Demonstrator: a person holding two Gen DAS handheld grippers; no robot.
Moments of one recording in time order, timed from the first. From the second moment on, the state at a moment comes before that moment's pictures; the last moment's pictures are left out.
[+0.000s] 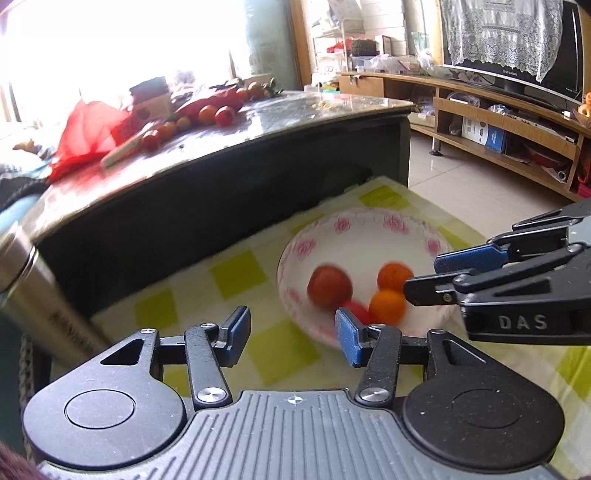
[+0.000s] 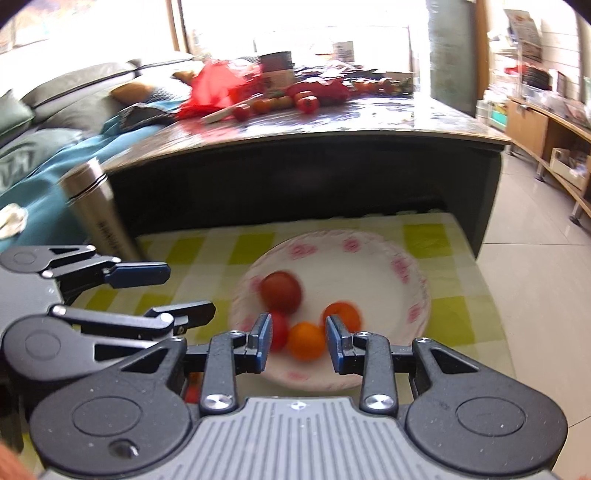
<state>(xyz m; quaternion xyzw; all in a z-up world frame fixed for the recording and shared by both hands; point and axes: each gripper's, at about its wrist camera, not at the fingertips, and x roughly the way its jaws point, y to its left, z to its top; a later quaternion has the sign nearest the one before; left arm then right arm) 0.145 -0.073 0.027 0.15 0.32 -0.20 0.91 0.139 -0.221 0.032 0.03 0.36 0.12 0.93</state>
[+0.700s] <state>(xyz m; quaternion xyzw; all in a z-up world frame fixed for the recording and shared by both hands) 0.096 -0.039 -0.015 0.14 0.39 -0.24 0.88 0.129 -0.162 -0.031 -0.09 0.41 0.21 0.88</state>
